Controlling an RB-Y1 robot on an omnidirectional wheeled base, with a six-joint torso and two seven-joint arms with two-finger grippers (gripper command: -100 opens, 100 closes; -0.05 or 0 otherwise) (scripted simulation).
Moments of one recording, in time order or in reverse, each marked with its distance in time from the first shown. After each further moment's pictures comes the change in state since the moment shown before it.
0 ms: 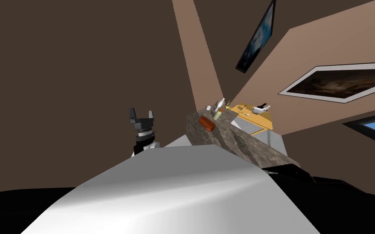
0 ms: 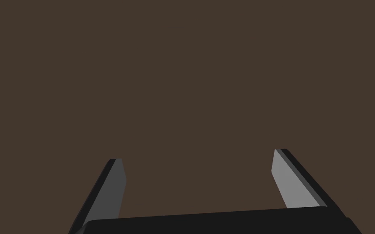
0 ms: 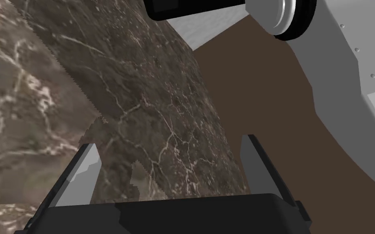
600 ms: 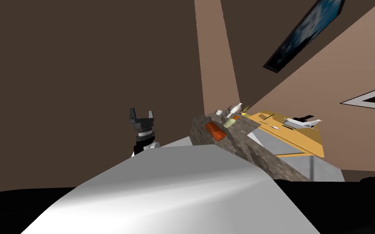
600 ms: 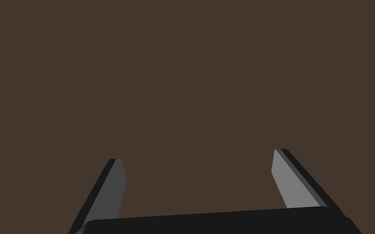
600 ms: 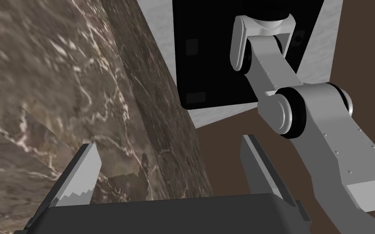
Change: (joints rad) left arm 0.000 0.000 0.000 0.000 0.000 0.000 0.000; right arm 0.167 -0.127 -0.004 0.142 0.002 0.050 0.062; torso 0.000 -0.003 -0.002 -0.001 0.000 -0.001
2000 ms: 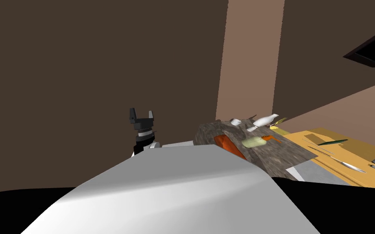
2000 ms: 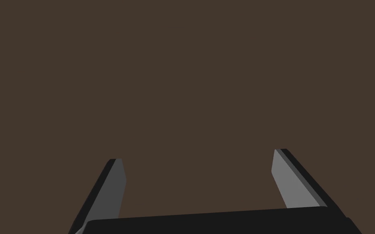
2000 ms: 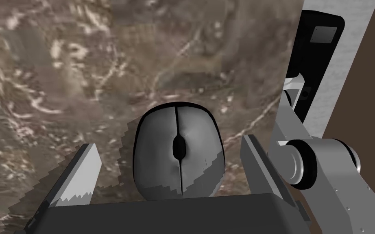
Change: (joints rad) left arm 0.000 0.000 0.000 0.000 0.000 0.000 0.000; right arm -0.062 -0.100 0.058 0.151 -0.021 0.056 0.048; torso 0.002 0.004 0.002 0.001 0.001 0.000
